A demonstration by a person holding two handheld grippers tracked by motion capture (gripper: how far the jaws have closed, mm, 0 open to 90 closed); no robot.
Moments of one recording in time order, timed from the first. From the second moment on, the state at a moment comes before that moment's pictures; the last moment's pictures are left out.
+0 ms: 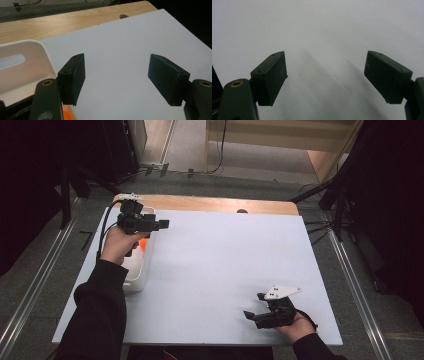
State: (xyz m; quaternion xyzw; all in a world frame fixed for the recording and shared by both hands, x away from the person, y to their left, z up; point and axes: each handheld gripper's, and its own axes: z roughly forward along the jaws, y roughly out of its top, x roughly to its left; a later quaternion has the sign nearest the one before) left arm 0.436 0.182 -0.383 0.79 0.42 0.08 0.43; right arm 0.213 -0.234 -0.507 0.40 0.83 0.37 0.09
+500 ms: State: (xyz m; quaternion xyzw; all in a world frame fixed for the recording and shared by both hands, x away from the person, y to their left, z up) left arm 0.426 0.167 -0.386 0.81 0.40 0.06 0.43; right arm 0.214 -0.233 -0.508 0.40 0.84 0.37 0.09
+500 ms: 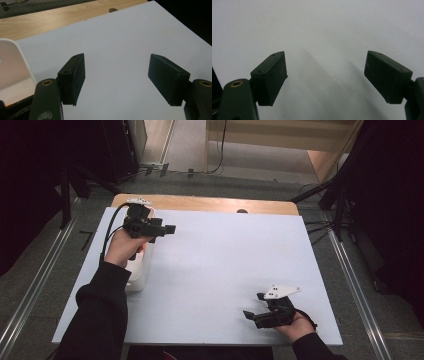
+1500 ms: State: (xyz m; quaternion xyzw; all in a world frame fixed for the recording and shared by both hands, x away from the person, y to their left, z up) left arm 0.384 0.153 -0.396 0.83 0.34 0.06 0.43; right arm 0.212 -0.235 -0.508 0.40 0.83 0.37 0.09
